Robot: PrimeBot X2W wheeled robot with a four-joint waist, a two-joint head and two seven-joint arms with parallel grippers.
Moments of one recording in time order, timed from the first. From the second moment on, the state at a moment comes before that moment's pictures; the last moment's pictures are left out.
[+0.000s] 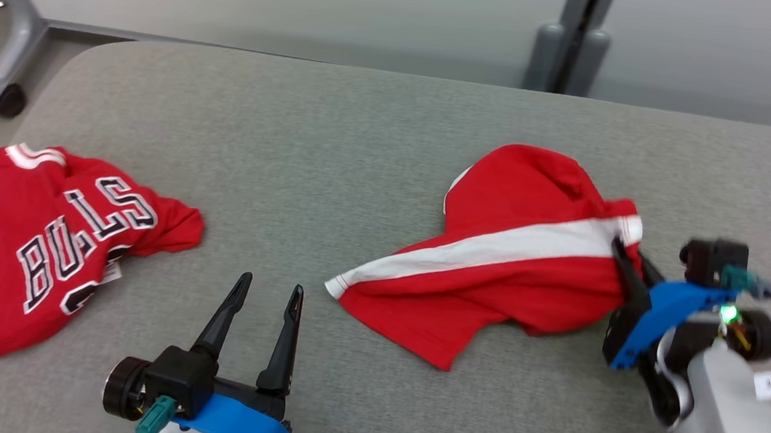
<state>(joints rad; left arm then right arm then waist) -0.07 0.10 -0.30 0.22 -0.23 -0.09 -0.26 -0.53 -0.17 0.09 0.73 0.26 0.13 -0.02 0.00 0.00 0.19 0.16</state>
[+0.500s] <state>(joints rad) -0.08 0.12 -0.28 0.20 -0.22 -0.10 -0.26 -0.14 -0.05 -0.07 0.40 0.20 0.13 -0.01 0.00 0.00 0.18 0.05</state>
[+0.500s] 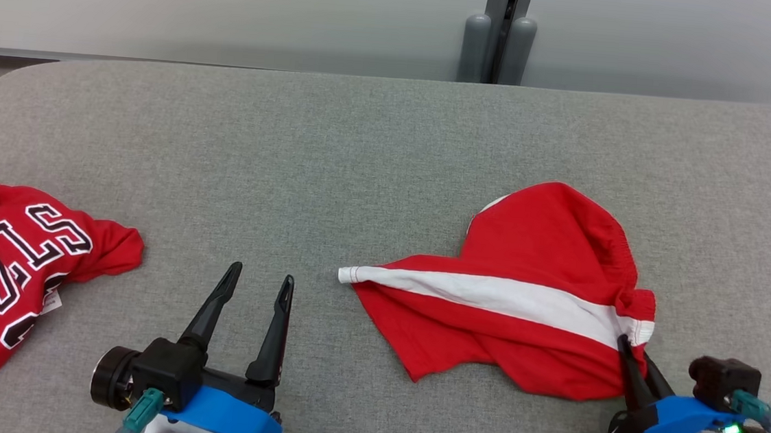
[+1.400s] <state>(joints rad) -0.04 0.09 -0.20 0.25 -0.28 -0.04 -0.26 -0.16 -0.05 -0.03 0.37 0.11 0.13 -0.24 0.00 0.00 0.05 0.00</state>
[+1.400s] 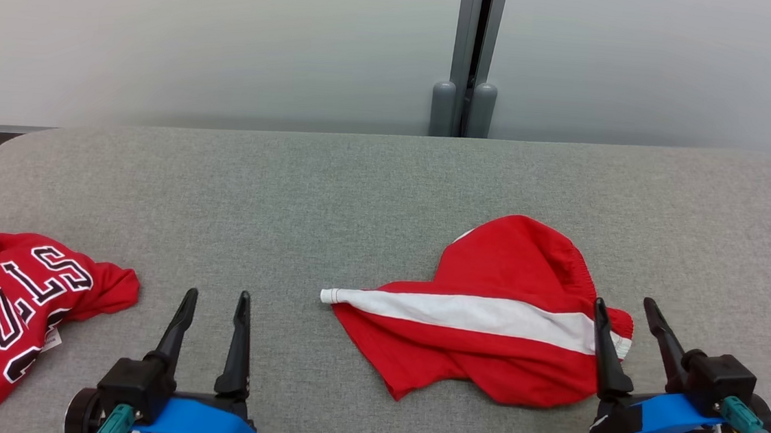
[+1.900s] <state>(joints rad) -0.01 0.11 -0.20 0.28 -0.27 -0.01 -0.25 -0.15 -0.05 0.00 0.41 0.12 0.13 -0.26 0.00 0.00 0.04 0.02</state>
